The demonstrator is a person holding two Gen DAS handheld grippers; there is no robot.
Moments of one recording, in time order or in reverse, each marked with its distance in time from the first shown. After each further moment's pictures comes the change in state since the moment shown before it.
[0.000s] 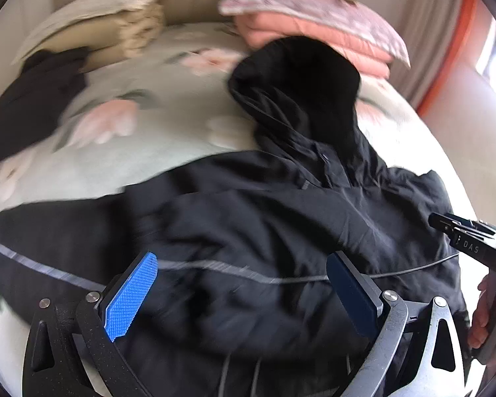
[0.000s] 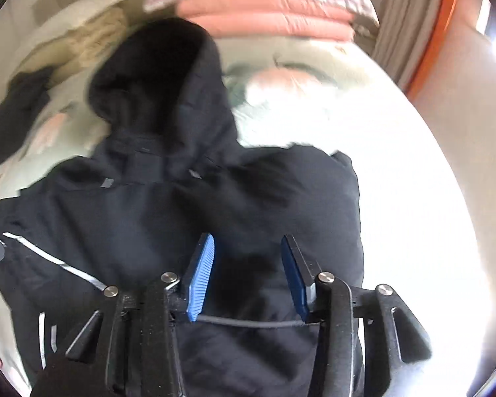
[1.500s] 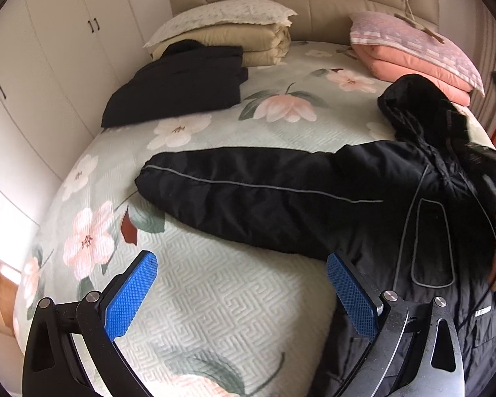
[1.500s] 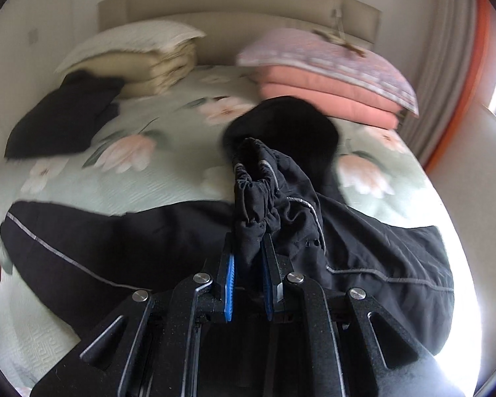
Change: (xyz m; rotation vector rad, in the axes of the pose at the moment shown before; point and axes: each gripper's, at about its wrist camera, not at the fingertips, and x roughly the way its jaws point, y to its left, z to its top) left arm -0.188 0.154 -0.133 -0.187 -0.071 0.414; right arm -0.108 0.278 0.001 -0.208 -0.270 -0.001
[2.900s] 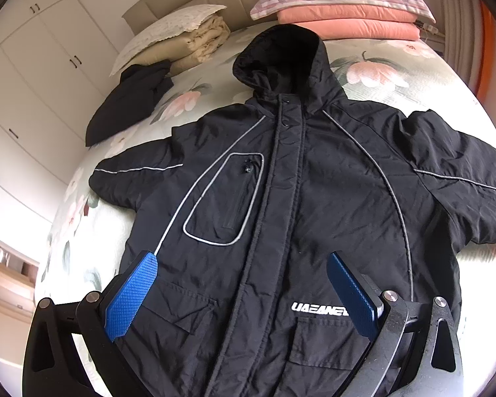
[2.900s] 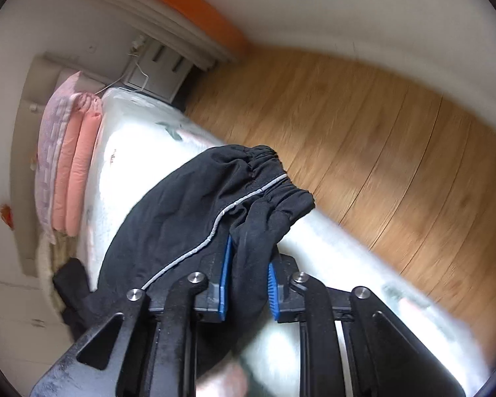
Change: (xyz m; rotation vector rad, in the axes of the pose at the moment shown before) left arm -0.102 -0.405 -0.072 0.130 0.053 0.167; right arm 0.099 -0.851 -0.317 1.101 0.158 0.096
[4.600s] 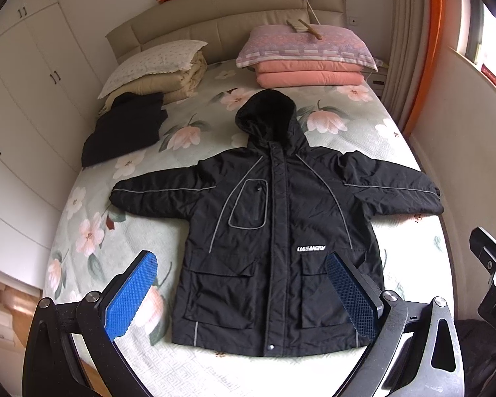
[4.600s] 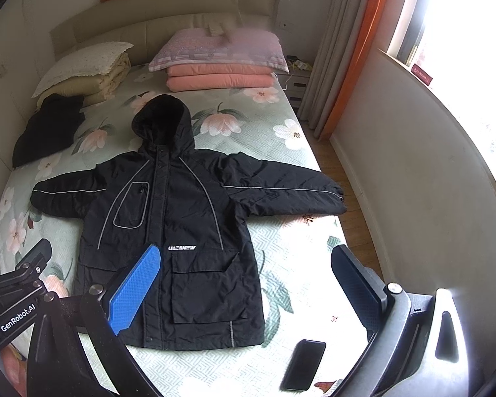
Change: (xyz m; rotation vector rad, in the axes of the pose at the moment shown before) left arm -0.258 0.195 0.004 0.059 -0.053 -0.260; right arm -0.450 0.391 -0.399 -0.891 -0.076 -0.280
